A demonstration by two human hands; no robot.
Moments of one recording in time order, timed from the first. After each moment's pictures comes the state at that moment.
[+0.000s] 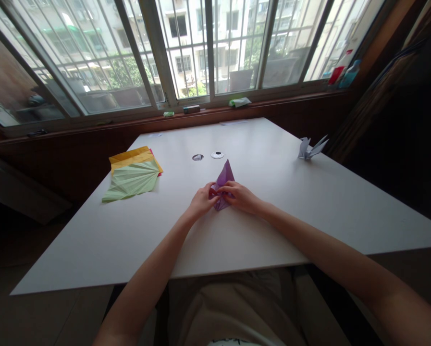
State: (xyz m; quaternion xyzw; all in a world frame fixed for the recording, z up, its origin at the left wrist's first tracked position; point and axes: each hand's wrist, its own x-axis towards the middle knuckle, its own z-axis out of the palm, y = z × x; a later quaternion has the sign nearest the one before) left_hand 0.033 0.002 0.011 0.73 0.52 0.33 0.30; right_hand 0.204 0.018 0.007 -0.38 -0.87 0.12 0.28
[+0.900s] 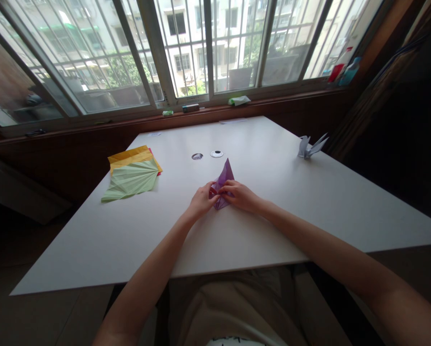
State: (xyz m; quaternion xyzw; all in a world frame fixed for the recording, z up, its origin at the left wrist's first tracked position) left_hand 0.034 0.001 0.011 0.75 0.53 0.30 0.27; right_hand 0.204 0.018 0.011 -0.37 -0.89 0.11 0.27
